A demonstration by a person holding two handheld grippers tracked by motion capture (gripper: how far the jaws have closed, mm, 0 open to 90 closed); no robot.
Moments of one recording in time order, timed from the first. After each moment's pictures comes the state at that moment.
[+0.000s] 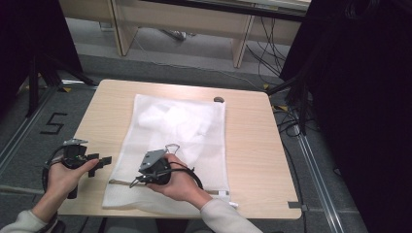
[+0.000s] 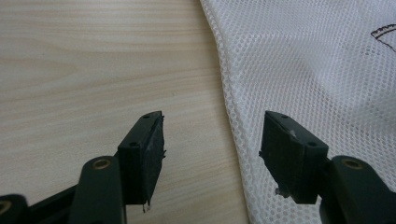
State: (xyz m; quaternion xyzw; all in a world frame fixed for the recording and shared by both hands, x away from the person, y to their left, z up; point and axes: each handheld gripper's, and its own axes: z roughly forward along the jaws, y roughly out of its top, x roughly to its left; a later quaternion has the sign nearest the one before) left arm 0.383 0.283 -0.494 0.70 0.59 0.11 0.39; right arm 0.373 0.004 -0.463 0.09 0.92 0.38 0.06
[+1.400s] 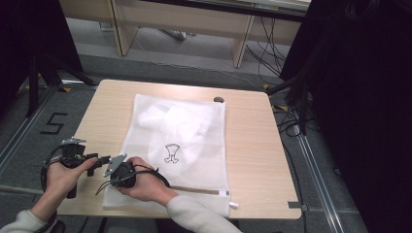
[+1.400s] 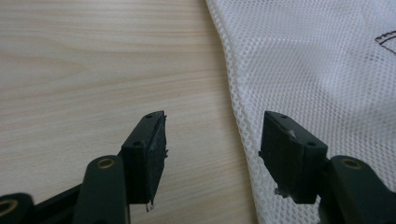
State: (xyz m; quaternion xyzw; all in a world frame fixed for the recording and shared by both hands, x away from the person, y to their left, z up) left arm 0.383 0.286 -0.492 0.69 0.60 0.09 0.40; right arm 0.373 0.091 -0.495 0.04 0.94 0.35 0.06
